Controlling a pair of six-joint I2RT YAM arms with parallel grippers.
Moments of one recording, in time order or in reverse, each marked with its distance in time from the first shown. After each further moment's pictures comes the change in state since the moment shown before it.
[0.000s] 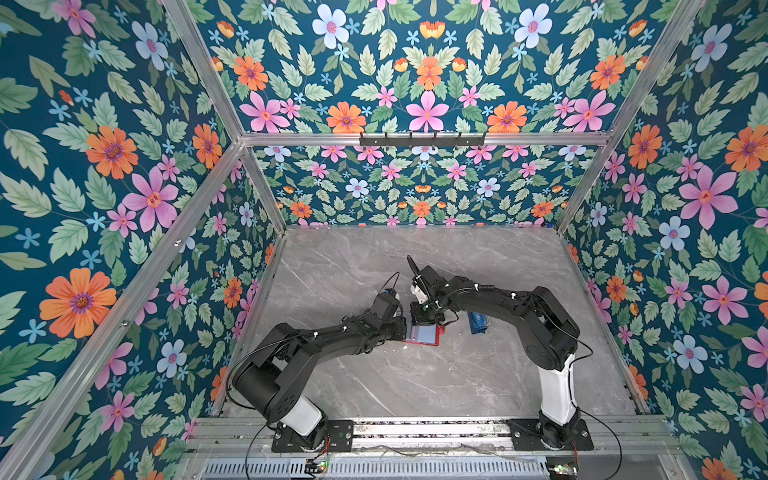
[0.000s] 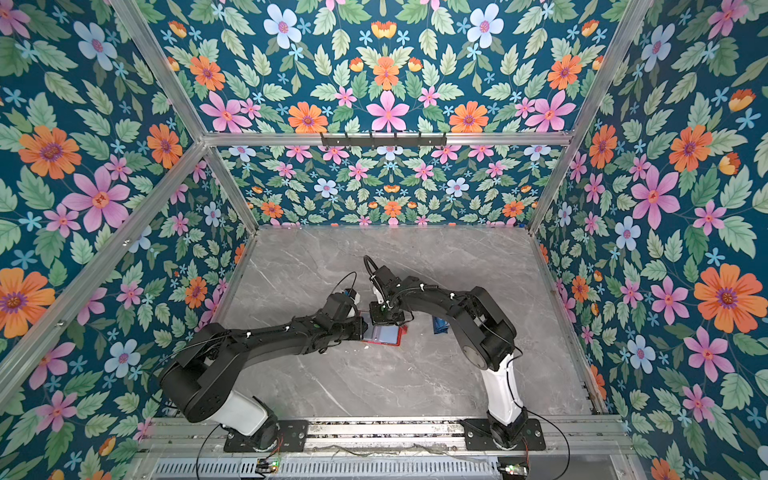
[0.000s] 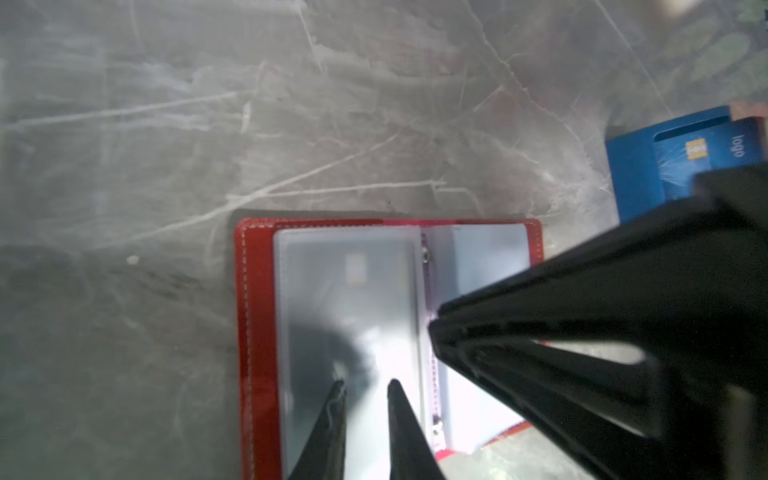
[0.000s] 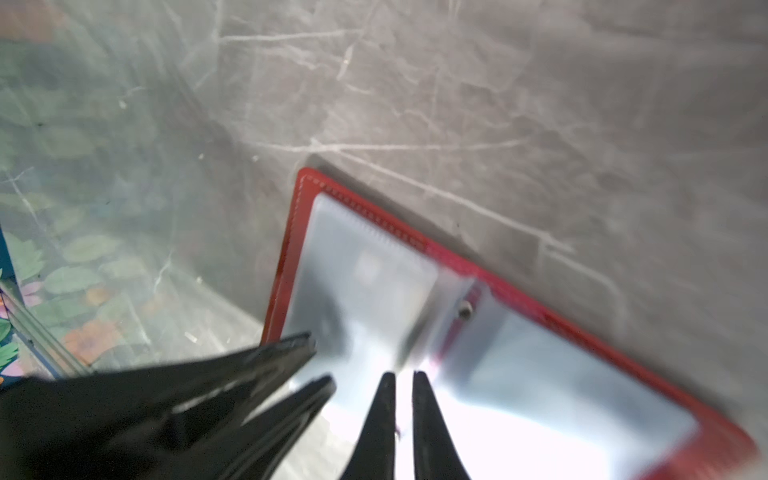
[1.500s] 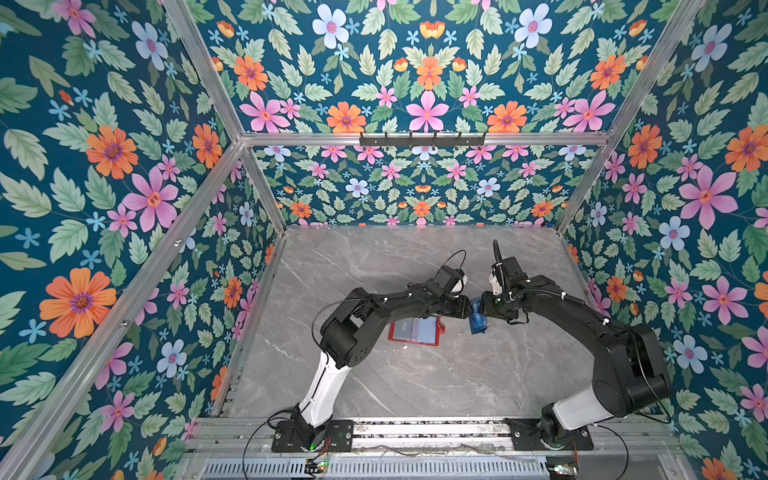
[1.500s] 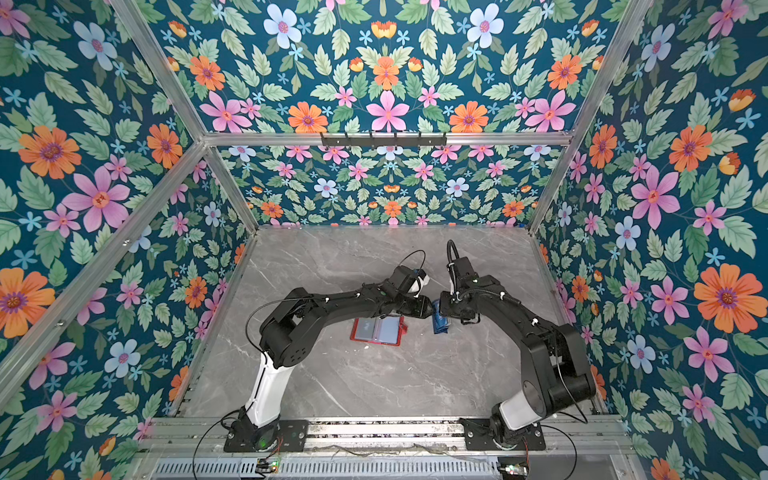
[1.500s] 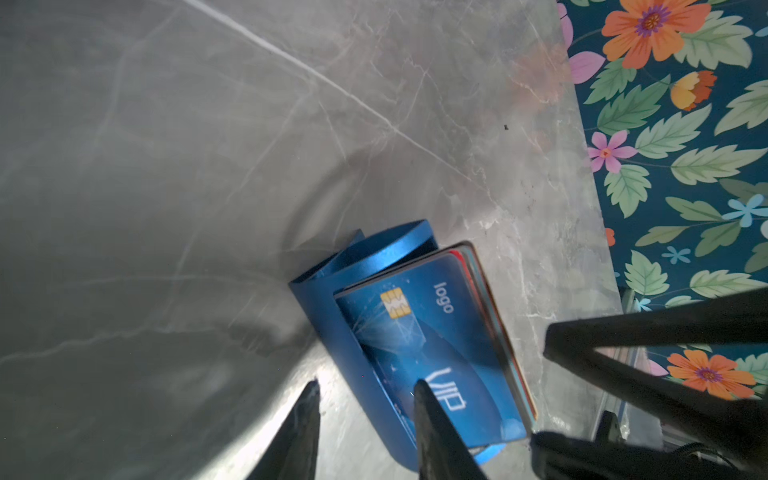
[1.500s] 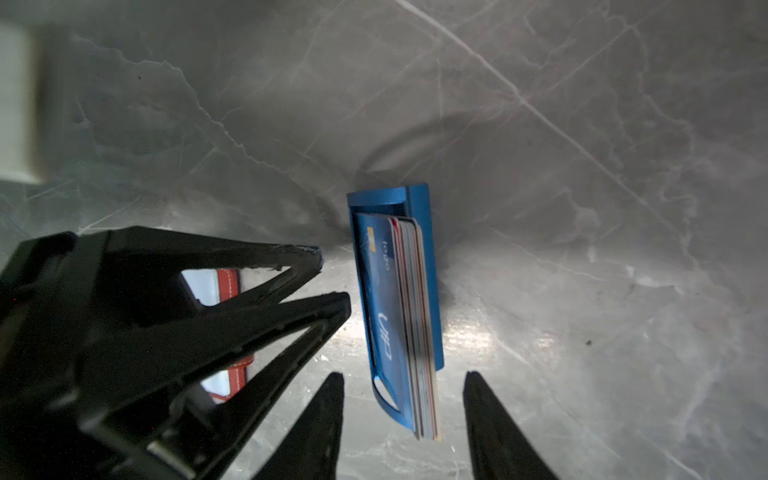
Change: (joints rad) left arm -0.175 0.621 0.784 -0.101 0.295 -0.013; right arm -0.433 -0.428 -0.353 -0.134 0.137 -0.116
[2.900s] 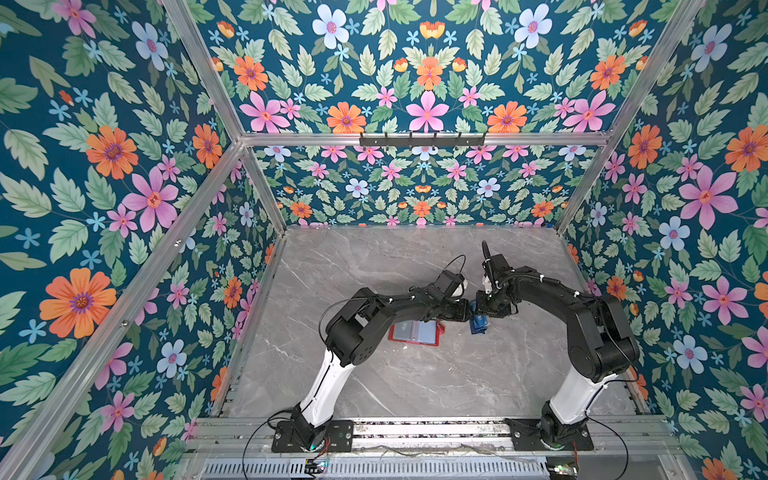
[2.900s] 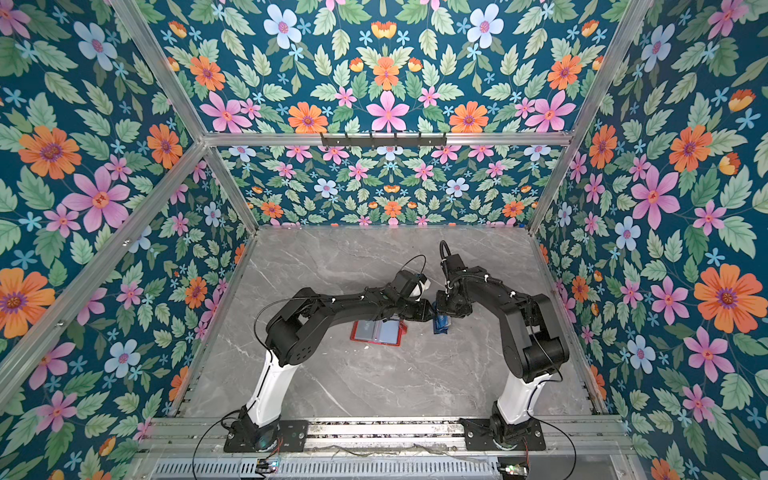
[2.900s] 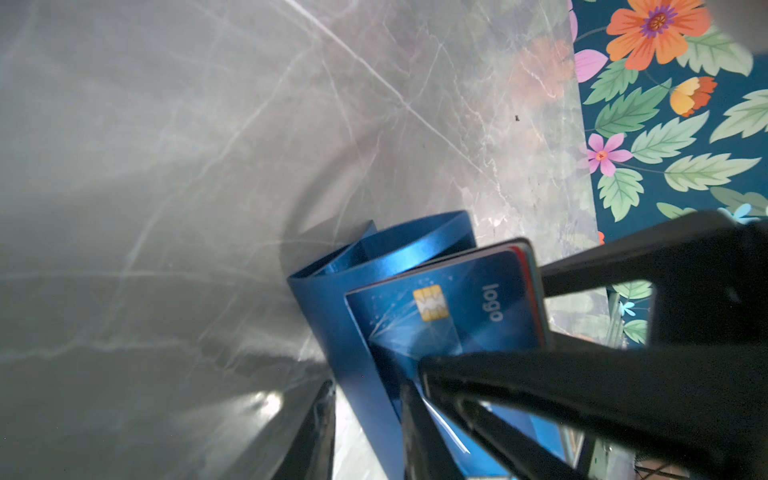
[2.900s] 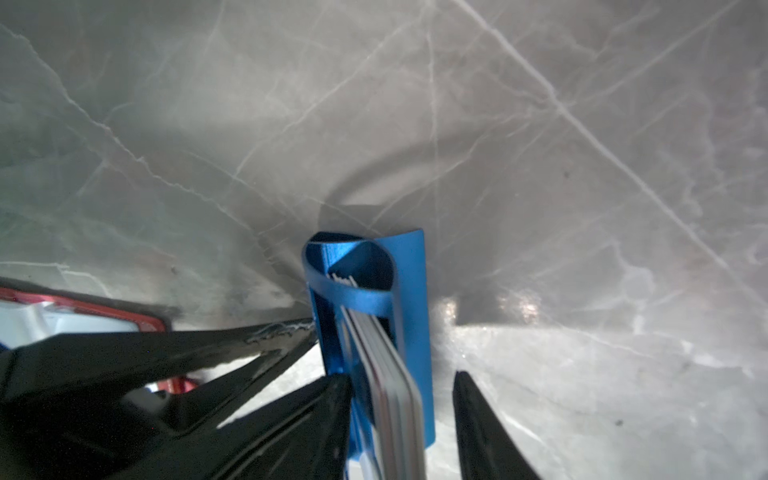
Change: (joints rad) left arm -0.005 0.035 -0.025 0.058 0.014 -0.056; right arm -0.012 0.227 0.123 -0.044 0.013 -0.039
